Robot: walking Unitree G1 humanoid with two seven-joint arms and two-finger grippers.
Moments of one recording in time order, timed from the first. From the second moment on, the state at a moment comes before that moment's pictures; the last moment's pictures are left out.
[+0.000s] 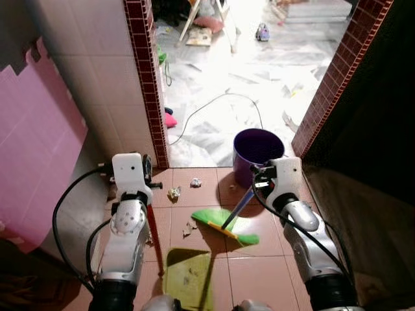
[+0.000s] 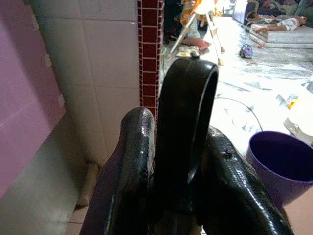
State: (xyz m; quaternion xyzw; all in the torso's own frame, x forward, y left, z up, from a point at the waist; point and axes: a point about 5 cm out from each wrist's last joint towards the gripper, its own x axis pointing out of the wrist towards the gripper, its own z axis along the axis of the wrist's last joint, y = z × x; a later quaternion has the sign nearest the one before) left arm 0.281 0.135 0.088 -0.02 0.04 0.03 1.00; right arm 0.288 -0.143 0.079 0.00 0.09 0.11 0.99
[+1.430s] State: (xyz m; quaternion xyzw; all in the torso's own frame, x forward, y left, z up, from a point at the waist) left arm 0.268 0.147 0.075 0.07 -0.01 0.07 0.99; right arm 0.302 -0.153 0.086 0.00 0.04 0.07 1.00
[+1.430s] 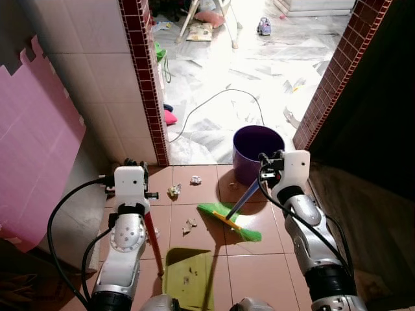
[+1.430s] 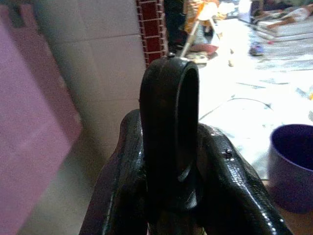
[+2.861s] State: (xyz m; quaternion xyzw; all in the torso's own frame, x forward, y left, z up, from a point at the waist) left arm 0.282 0.163 0.097 0.15 -0.08 0.17 0.97; right arm 0.309 -0.158 0.088 -0.02 0.03 0.04 1.00
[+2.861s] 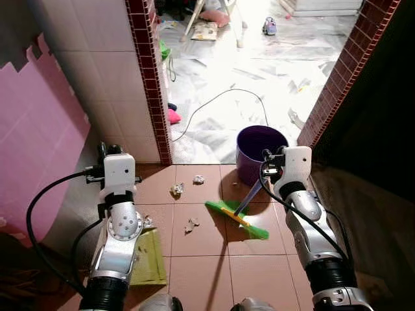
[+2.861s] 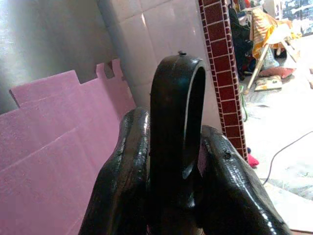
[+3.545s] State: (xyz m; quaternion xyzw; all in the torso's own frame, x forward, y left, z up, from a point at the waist) left arm 0.282 0.160 0.097 0.15 -0.08 0.17 0.97; right arm 0.310 -0.155 0.087 -0.01 0.04 0.04 1.00
